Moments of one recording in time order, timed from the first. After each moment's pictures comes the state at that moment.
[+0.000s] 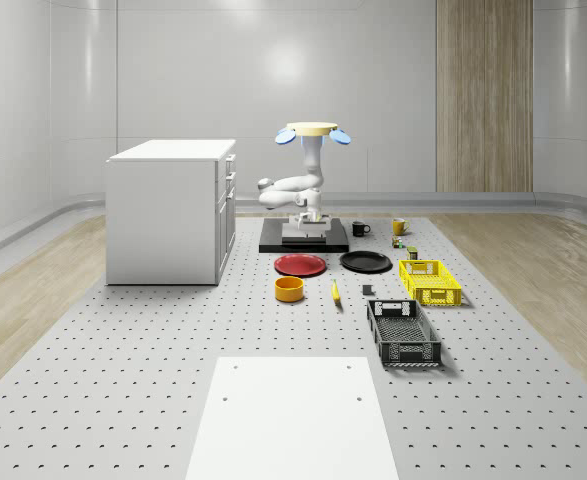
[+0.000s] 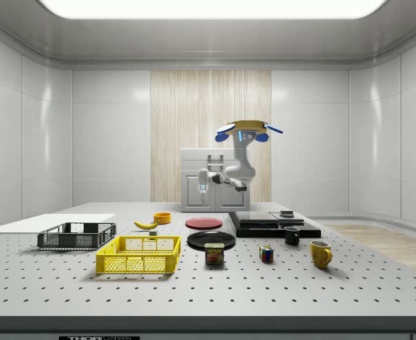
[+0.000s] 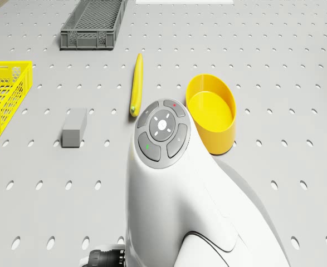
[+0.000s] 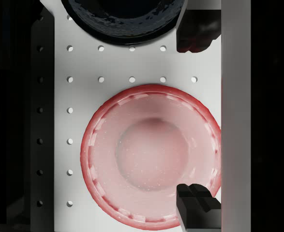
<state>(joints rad) -1.13 -1.33 1.34 -2.88 -1.86 1.40 1.65</state>
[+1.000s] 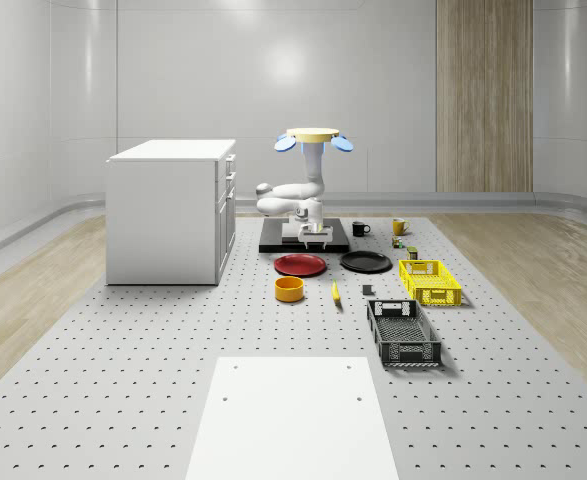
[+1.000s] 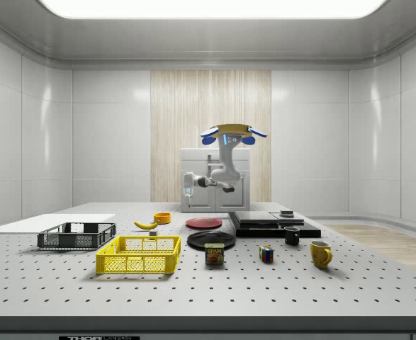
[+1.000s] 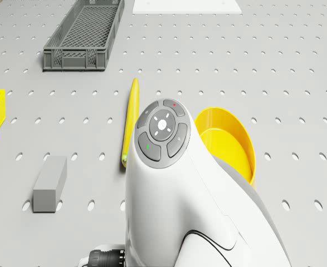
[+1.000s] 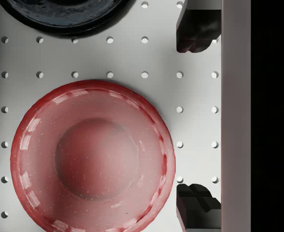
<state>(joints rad) -1.14 -1.39 1.35 -2.88 -1.83 1.45 1.67</state>
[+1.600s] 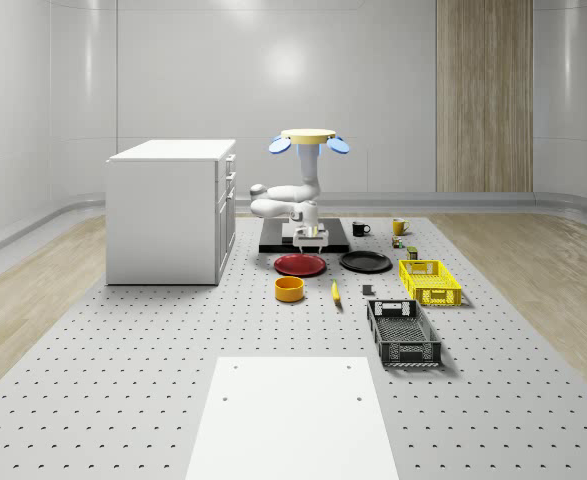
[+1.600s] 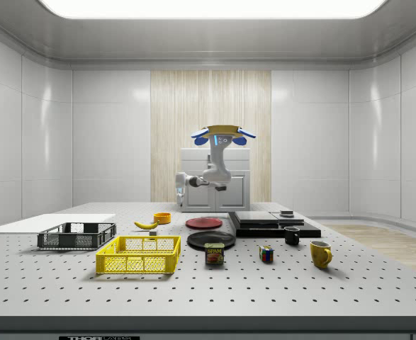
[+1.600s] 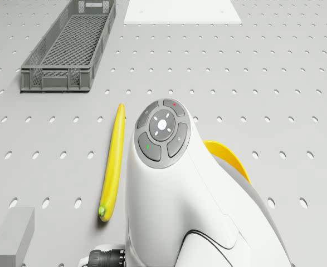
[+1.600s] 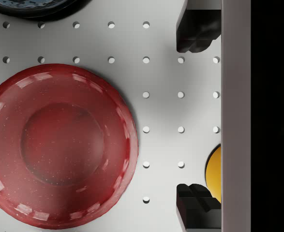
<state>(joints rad) -1.15 -1.42 1.36 -2.87 -1.81 1.48 1.67</state>
